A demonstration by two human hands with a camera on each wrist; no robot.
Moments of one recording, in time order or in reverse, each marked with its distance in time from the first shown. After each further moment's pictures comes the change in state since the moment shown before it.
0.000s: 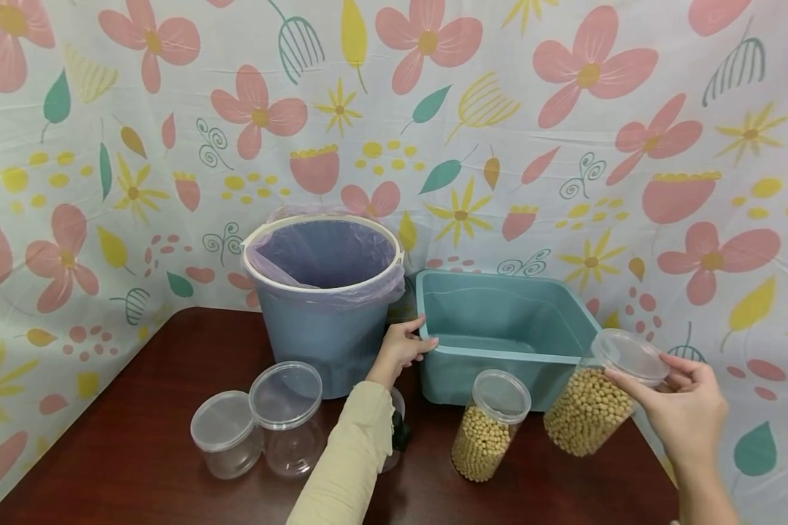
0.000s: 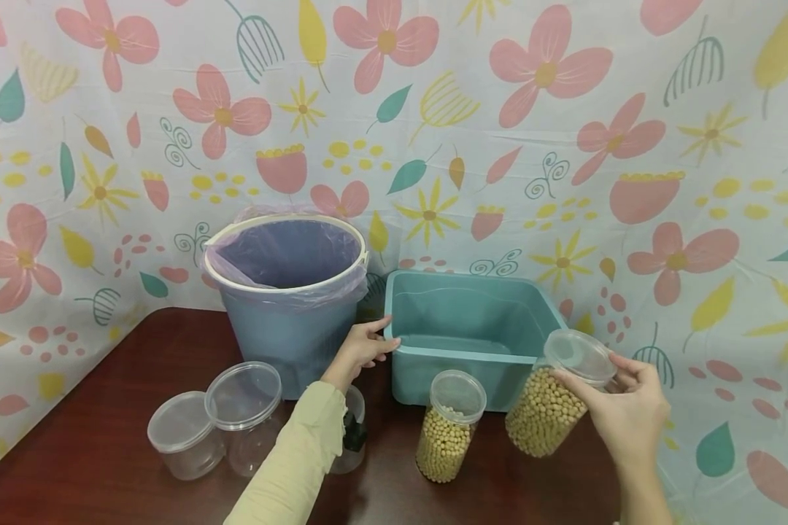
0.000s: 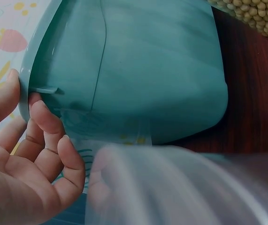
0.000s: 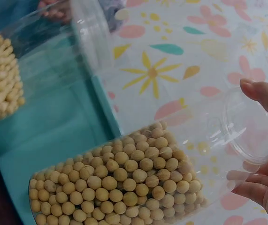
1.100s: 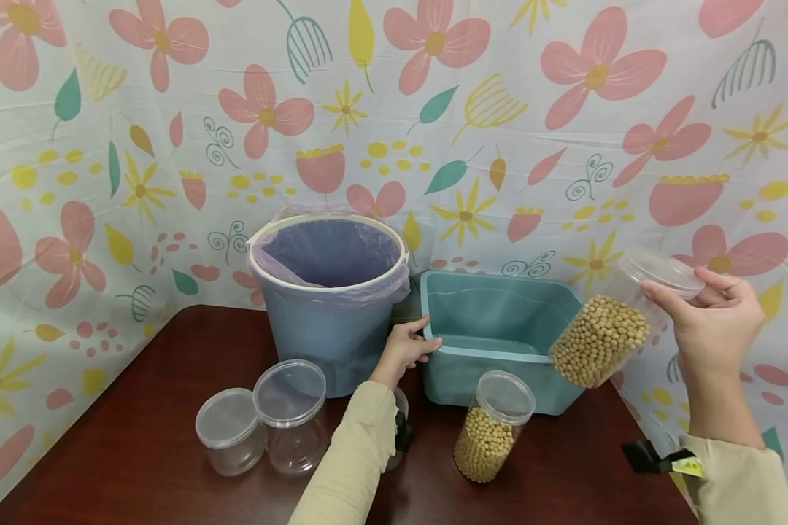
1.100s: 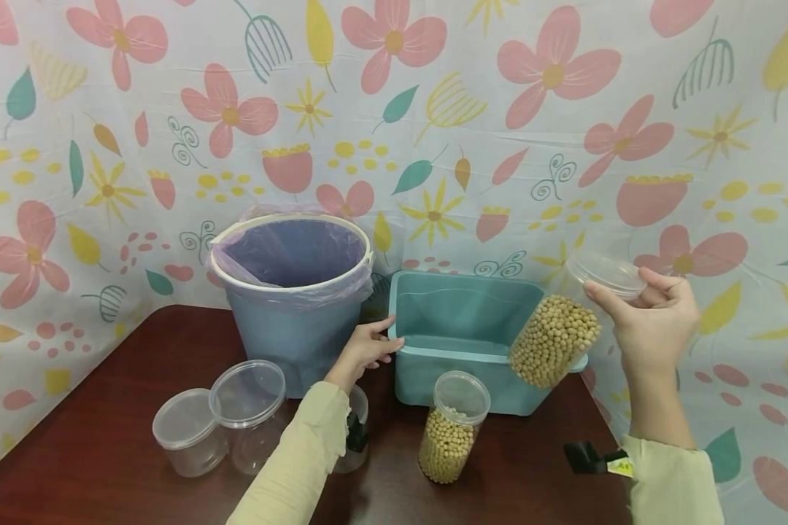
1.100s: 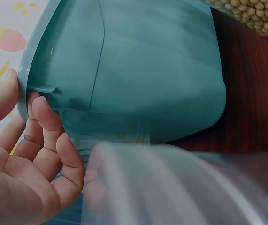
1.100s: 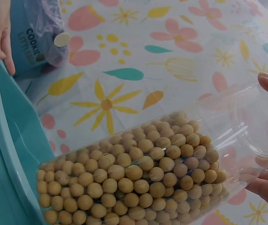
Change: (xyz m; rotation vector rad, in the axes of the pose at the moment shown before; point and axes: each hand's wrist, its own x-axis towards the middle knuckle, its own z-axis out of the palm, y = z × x) left_hand 0.001 -0.003 -0.001 0.017 0.001 0.001; right_hand 0.072 -0.057 0.017 0.771 0.028 -0.130
